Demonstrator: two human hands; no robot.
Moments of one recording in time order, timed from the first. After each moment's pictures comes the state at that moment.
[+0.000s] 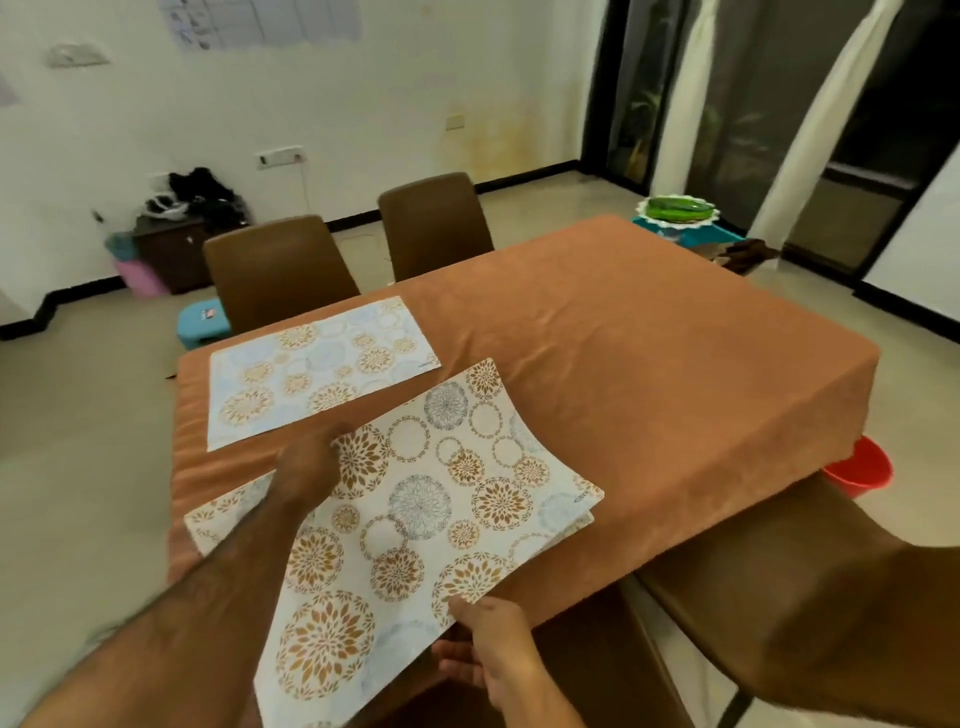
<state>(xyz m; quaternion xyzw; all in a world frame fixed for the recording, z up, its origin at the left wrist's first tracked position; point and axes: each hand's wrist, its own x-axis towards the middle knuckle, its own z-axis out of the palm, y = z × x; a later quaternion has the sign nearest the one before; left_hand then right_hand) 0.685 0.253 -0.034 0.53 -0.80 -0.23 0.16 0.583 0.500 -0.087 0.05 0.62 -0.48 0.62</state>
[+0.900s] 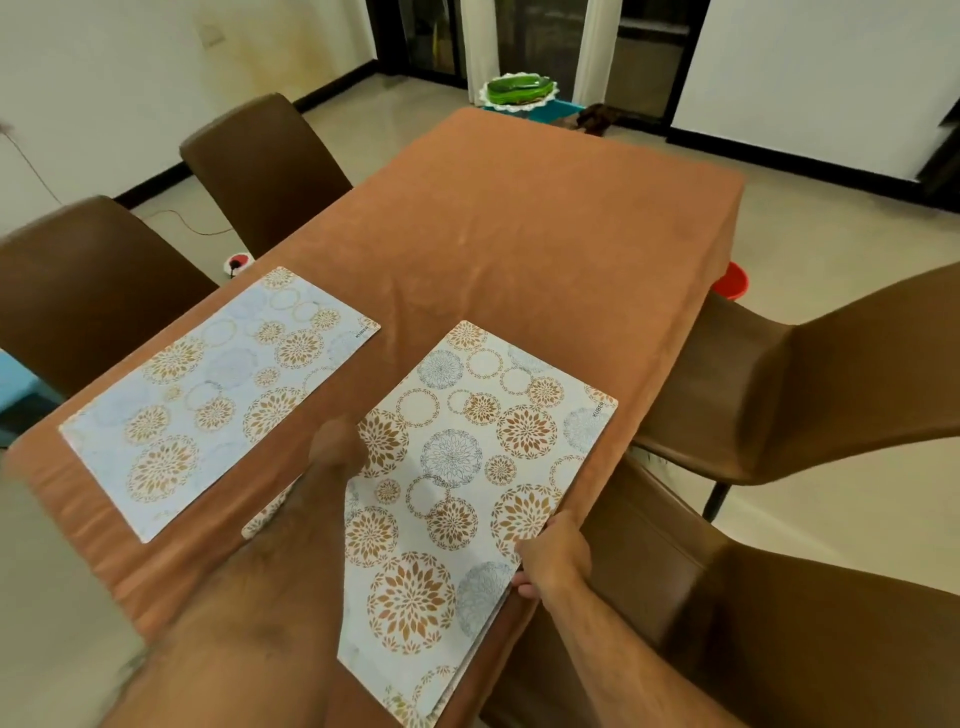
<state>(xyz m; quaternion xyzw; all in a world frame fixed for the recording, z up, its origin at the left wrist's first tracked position) 0.639 0.130 -0.122 0.39 -0.89 -0.19 -0.09 0.633 0.418 -0.141 0.18 0.80 -0.44 0.35</state>
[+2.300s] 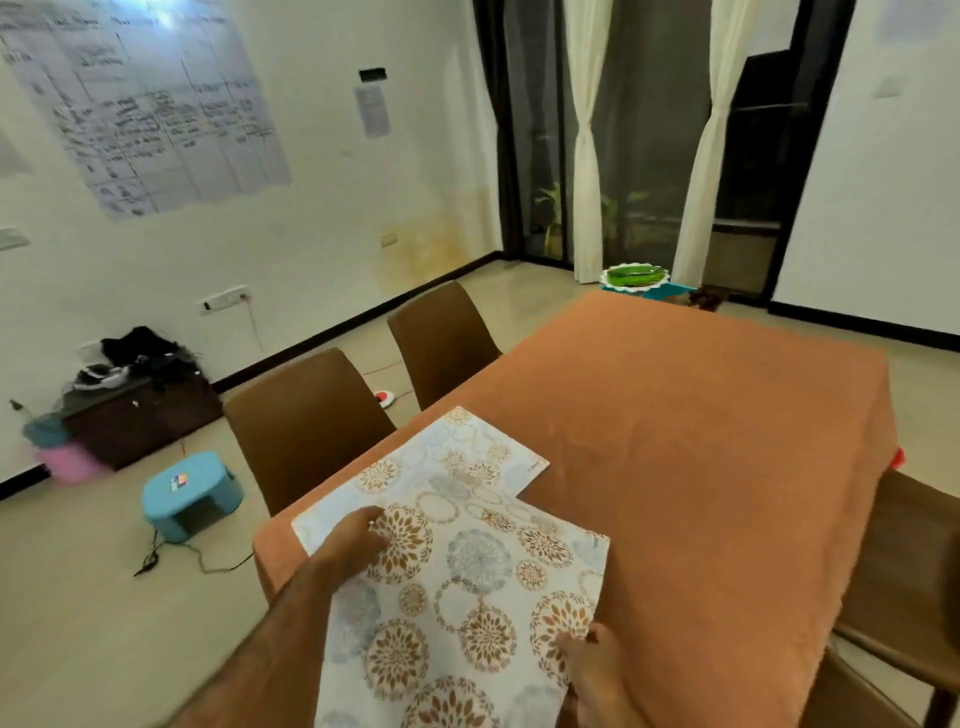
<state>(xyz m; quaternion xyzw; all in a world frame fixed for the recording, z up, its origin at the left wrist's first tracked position) 0.807 -0.022 0.023 0.44 -0.81 -0.38 -0.03 0.708 0.246 -0.107 0.18 0.70 -0.59 0.36</state>
